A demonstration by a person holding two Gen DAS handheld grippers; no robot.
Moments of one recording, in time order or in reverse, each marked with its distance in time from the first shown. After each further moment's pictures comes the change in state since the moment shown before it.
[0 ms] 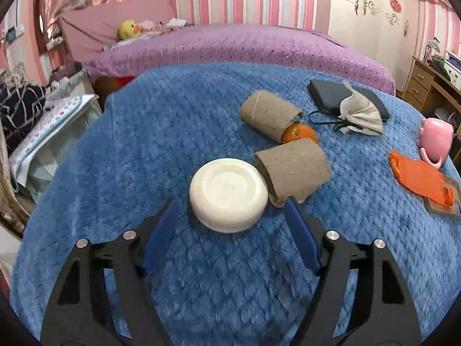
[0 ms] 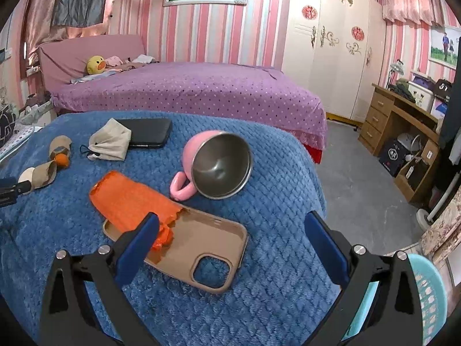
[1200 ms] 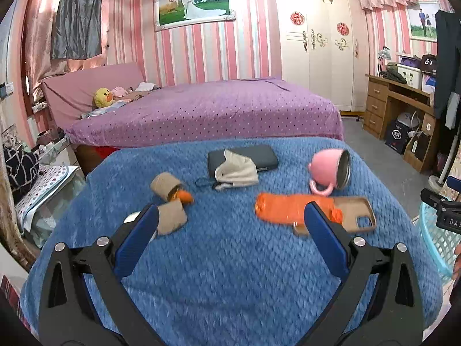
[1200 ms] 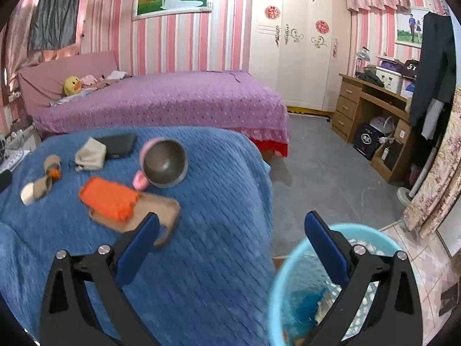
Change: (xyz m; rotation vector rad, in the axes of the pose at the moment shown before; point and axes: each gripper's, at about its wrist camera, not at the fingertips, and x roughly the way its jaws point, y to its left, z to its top) left arm -0.149 -0.136 -0.009 0.152 -0.308 -0.093; right arm -0.072 -0.064 -0.014 0.117 -0.035 -0.090
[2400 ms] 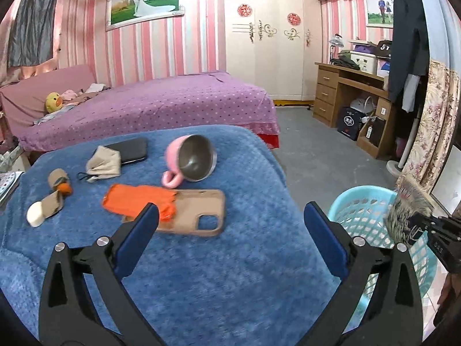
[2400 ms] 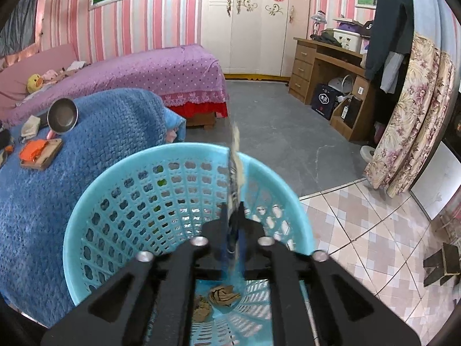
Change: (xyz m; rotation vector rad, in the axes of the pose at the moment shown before) left arm -0.013 -0.206 -0.021 0.059 0.034 -0.206; right arm -0.010 -0.194 -0.089 0.080 0.151 -0.157
